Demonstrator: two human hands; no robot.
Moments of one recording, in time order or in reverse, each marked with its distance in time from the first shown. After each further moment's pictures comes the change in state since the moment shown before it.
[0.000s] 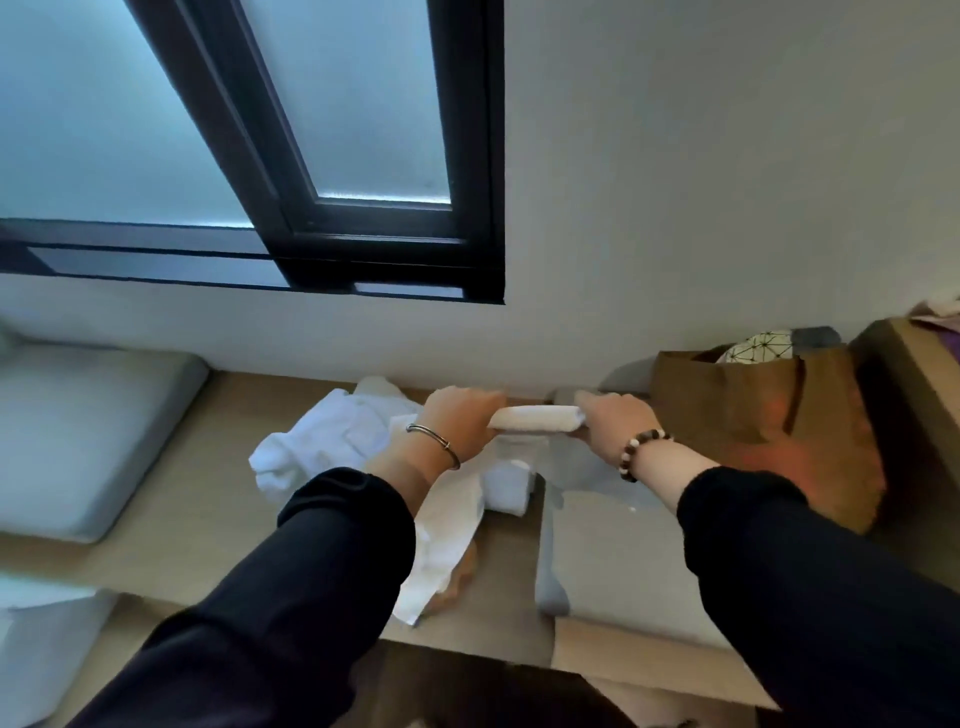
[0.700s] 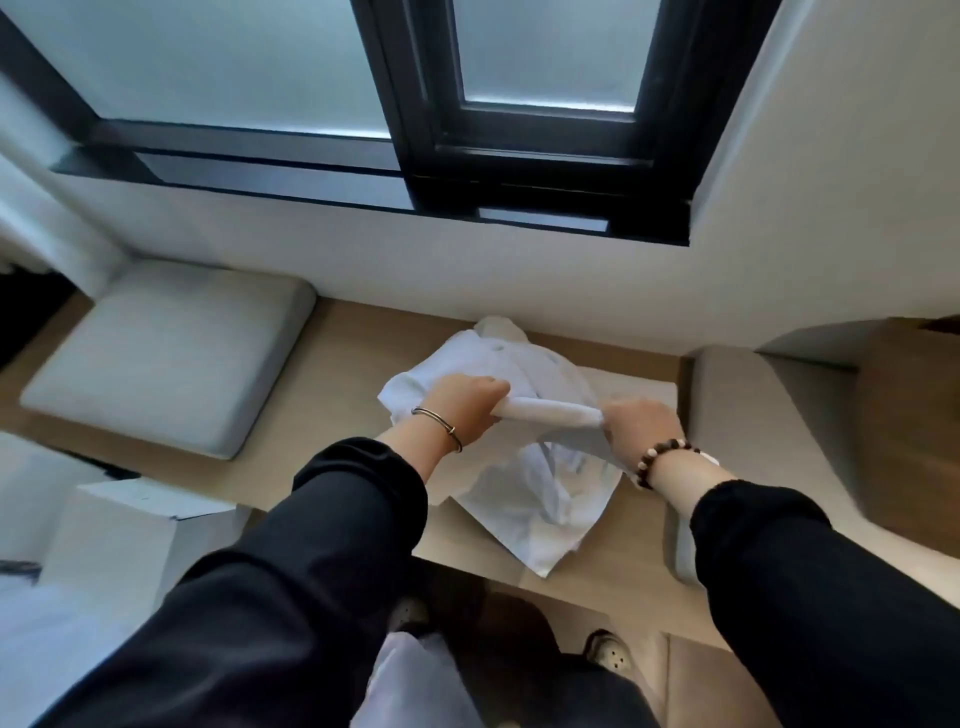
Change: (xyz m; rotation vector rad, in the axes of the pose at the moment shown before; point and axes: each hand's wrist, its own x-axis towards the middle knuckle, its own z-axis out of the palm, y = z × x) left_hand -0.110 -0.235 0.067 0.024 -0.142 -0.082; right_hand 0.081 -0.231 0.077 -0.121 -0.067 -0.029
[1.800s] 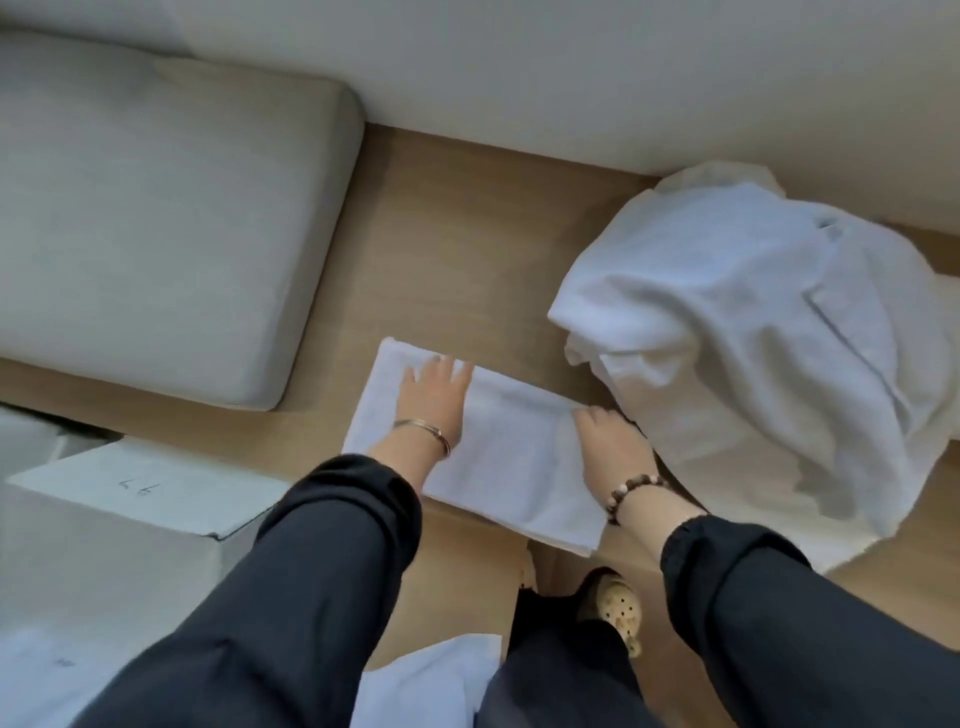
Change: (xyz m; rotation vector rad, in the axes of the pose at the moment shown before) left_hand -0.047 -0.345 0.360 -0.105 -0.371 -0.297; right_hand 0.178 -0.376 0.257 0.187 -0.281 0.033
